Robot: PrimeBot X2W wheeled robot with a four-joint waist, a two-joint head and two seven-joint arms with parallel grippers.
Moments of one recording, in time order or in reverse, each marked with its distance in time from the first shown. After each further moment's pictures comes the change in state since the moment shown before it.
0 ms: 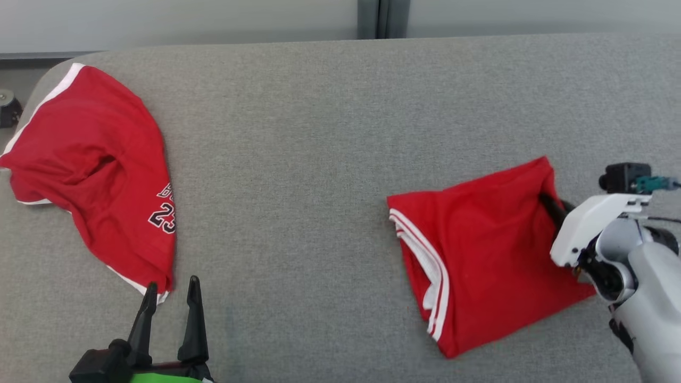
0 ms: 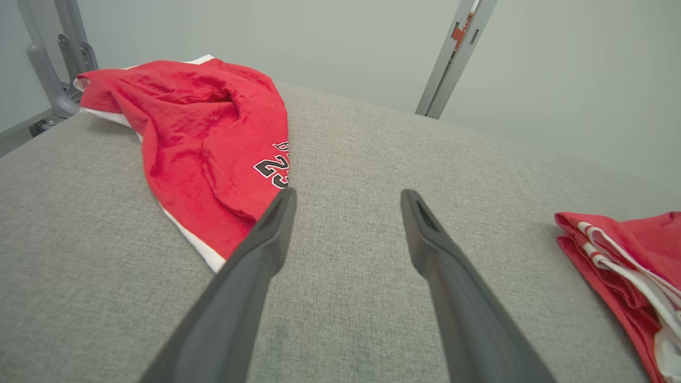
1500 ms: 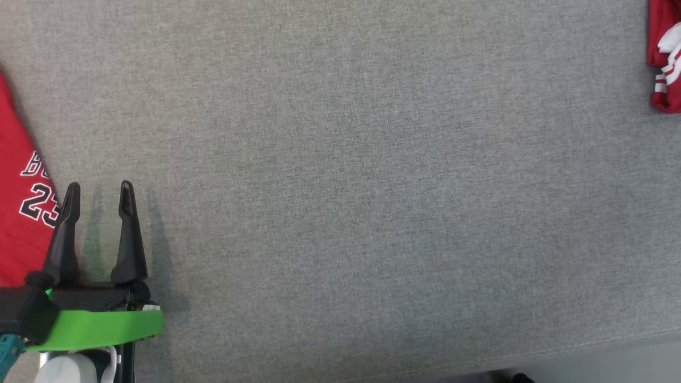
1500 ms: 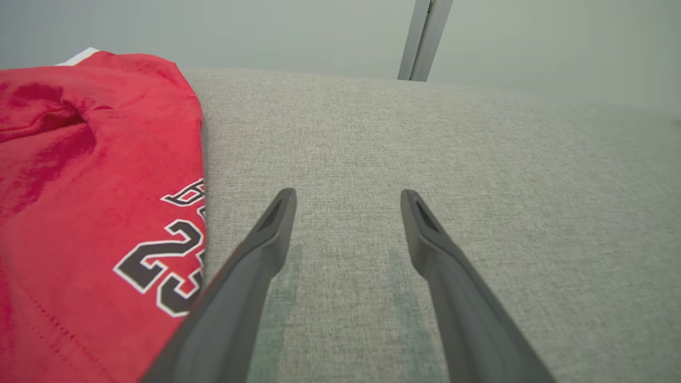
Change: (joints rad) left arm -0.188 0.119 0.068 -0.159 0.027 0.000 0.000; right arm -0.587 -0.070 -0.683 0.021 -0.757 0.000 -0.263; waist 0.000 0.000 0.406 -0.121
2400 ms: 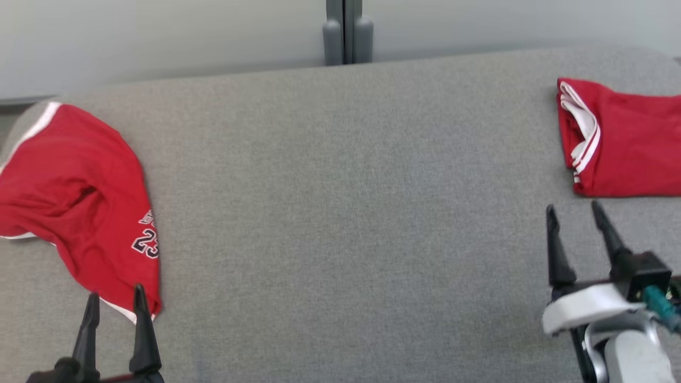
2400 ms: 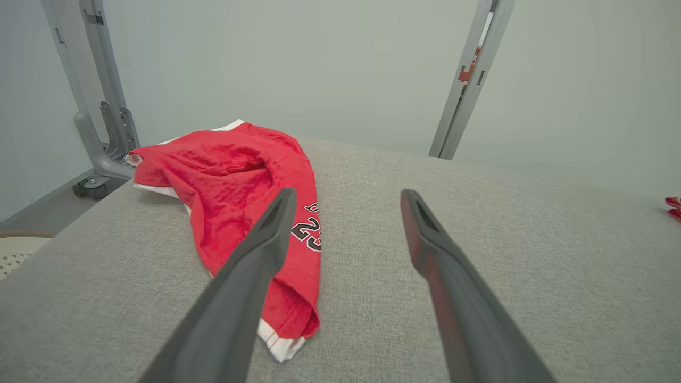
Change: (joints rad) left arm 0.230 -0.117 0.082 0.084 0.032 0.000 0.000; right arm 0.942 0.322 0.365 -0.444 0.127 0.000 -0.239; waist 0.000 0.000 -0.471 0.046
